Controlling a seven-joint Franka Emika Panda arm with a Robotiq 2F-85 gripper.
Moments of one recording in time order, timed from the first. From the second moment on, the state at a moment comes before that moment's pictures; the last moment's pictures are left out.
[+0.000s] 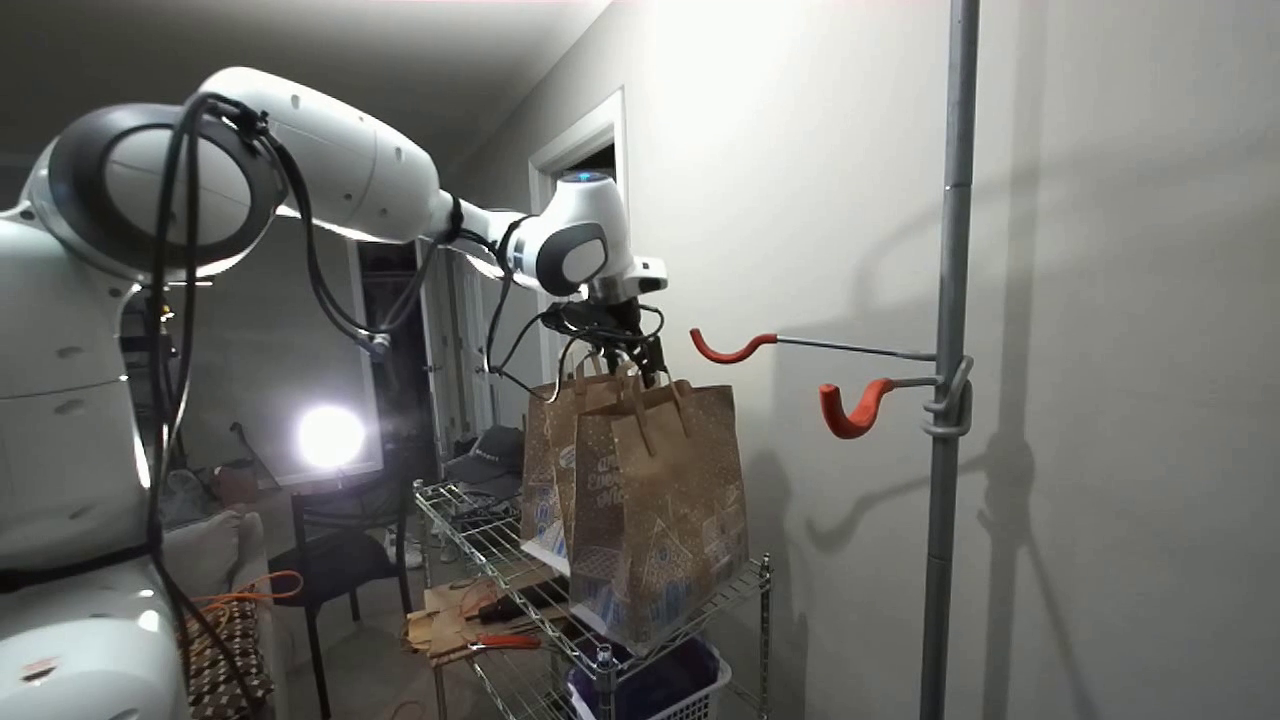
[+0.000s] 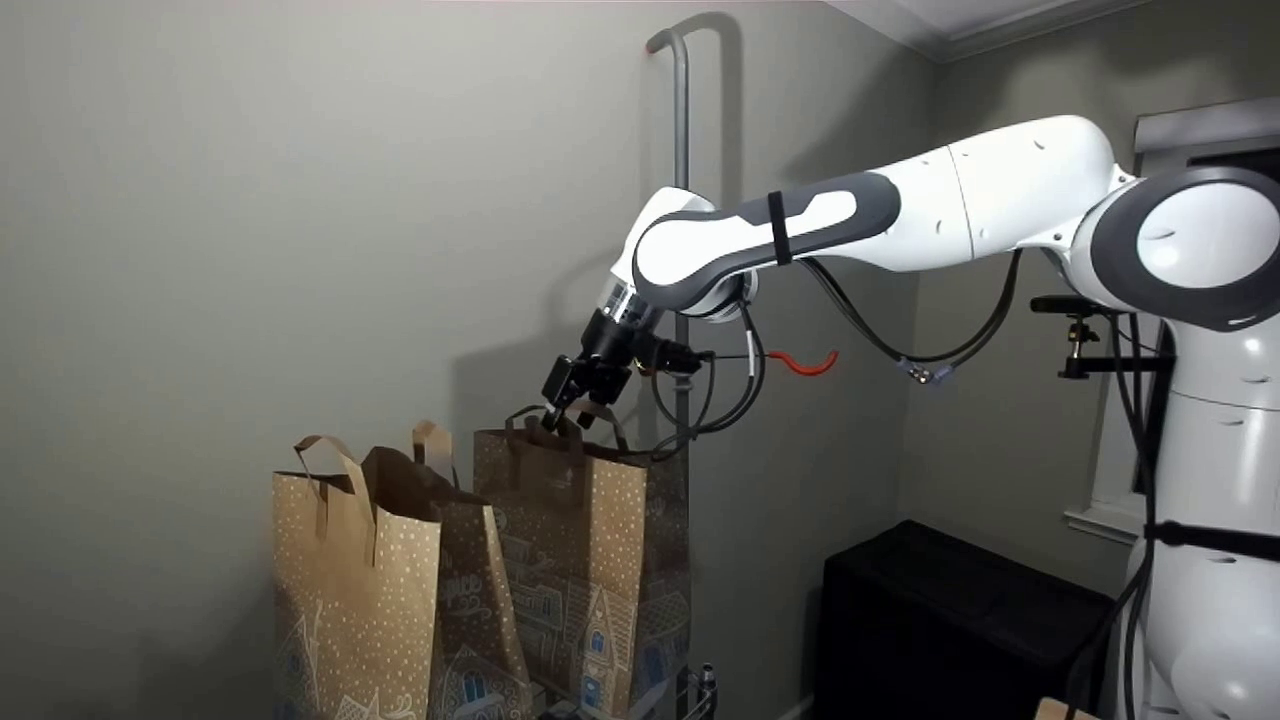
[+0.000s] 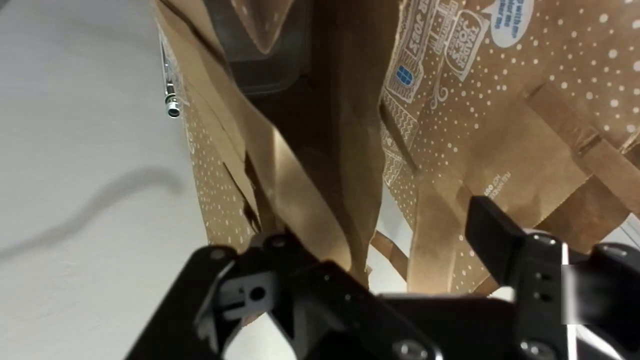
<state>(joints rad) 0.15 0.00 0.14 -1.85 0.21 2.32 -0.01</state>
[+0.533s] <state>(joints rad) 0.16 0.00 0.15 -1.84 0.05 2.31 -0.01</state>
